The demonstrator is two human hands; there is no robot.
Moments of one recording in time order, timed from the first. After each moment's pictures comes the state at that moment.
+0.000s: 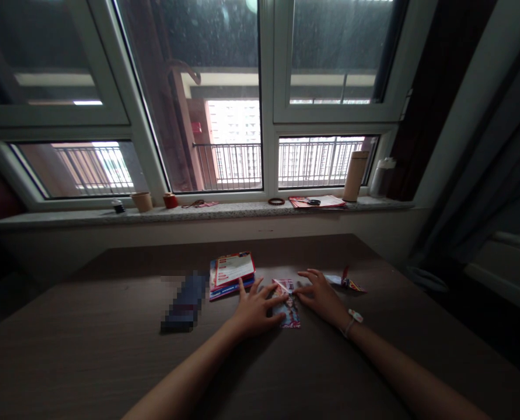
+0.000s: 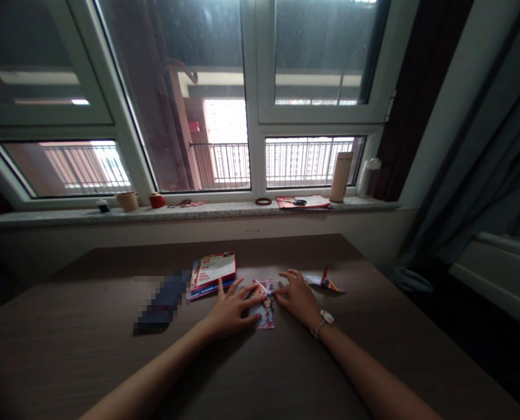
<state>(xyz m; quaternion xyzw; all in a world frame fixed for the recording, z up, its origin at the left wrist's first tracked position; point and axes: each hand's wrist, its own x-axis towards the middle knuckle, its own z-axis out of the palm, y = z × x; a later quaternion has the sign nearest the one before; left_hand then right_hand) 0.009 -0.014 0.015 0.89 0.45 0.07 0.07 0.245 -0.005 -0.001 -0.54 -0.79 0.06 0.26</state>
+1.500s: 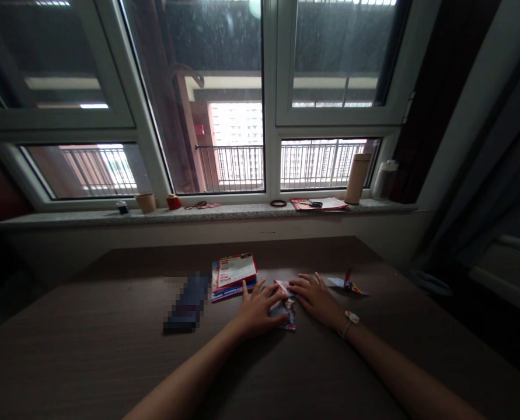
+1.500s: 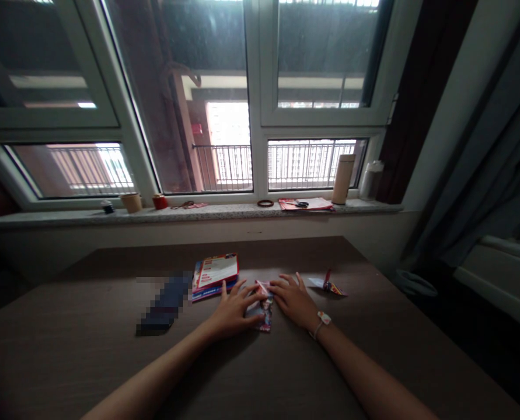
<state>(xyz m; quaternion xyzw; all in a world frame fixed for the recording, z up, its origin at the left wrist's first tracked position) 0.010 -0.011 0.013 0.88 0.45 0.11 0.11 0.240 -0.001 -0.006 -0.46 -0.86 0.01 0.21</state>
